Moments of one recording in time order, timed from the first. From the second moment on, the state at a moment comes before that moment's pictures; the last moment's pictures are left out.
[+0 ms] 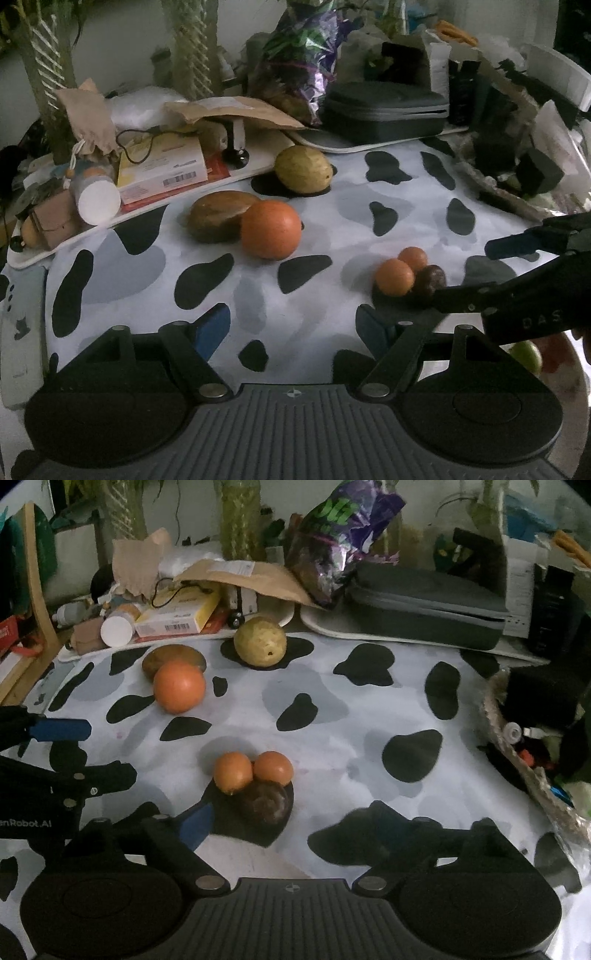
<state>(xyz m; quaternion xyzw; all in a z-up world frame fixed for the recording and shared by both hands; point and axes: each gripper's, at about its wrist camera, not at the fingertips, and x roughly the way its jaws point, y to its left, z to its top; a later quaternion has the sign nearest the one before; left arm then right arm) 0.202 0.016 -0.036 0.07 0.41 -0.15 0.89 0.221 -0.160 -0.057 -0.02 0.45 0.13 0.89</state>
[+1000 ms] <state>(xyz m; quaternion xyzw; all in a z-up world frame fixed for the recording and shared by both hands) 0.212 -0.012 -0.046 0.08 0.41 -0.20 0.88 0.237 -0.173 -0.062 -0.03 0.46 0.13 0.88</state>
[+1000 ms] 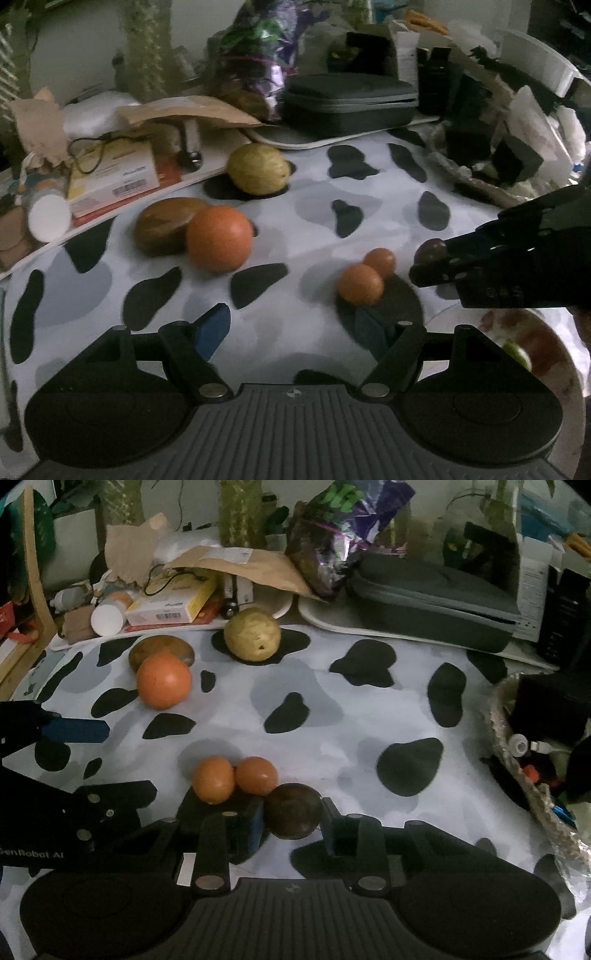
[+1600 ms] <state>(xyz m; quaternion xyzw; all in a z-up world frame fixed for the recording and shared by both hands) 0.226 -0.055 -0.067 0.10 0.42 -0.26 0.87 0.231 -0.223 -0.058 -0.01 0.45 0.11 0.89</state>
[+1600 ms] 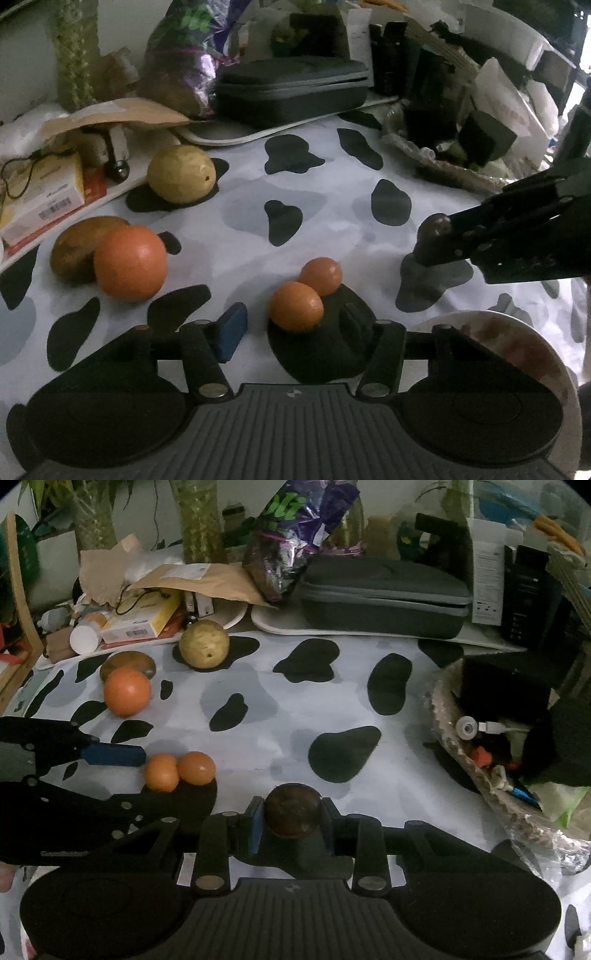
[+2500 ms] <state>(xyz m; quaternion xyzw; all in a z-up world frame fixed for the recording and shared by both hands) 0.203 -0.058 -0.042 0.11 0.37 -0.26 0.89 0.207 -0.219 -0.042 0.00 0.43 0.12 0.89</state>
